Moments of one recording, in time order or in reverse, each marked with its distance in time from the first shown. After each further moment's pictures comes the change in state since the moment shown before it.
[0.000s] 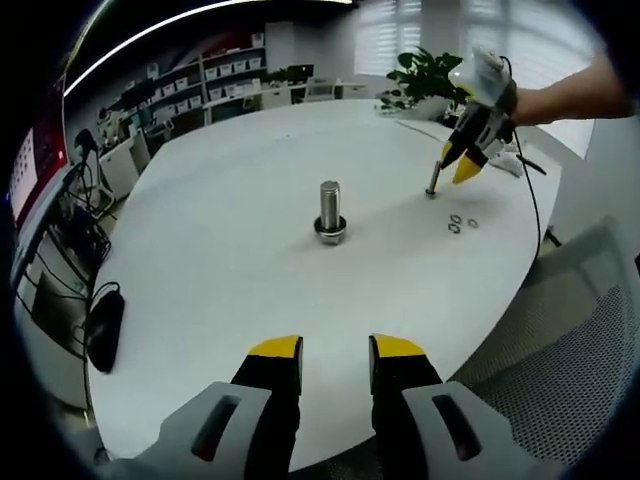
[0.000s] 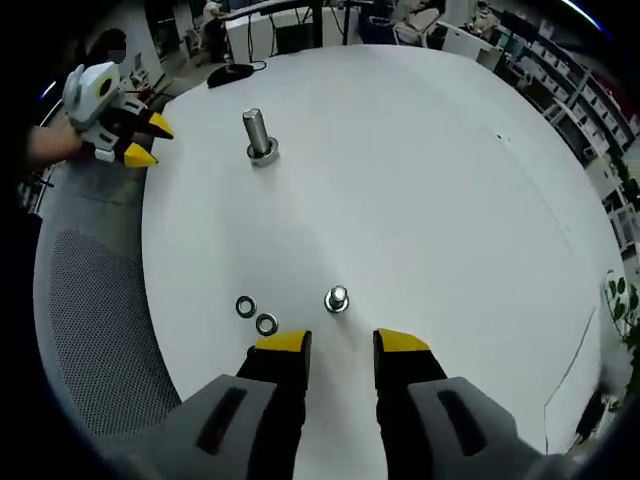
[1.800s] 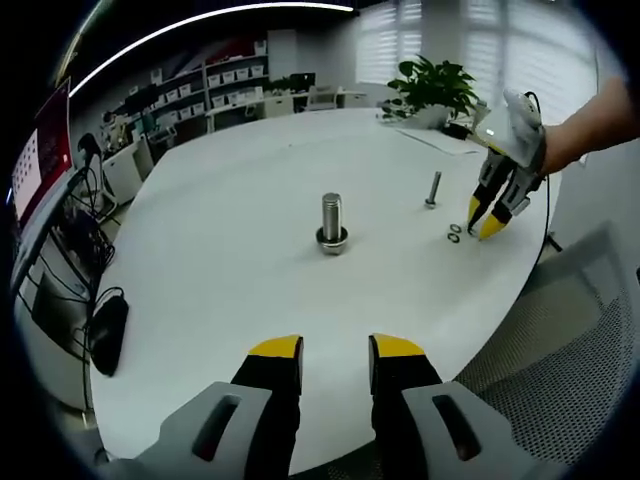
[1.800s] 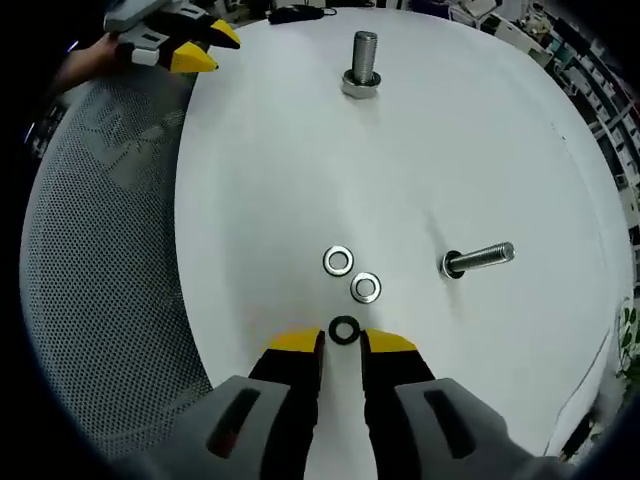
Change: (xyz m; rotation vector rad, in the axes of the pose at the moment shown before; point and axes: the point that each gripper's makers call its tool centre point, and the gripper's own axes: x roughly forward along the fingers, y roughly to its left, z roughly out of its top) left arm -0.004 0.002 0.007 -0.002 -0.044 0.009; right arm 0.026 0.070 -0.029 -0.168 0.149 0.075
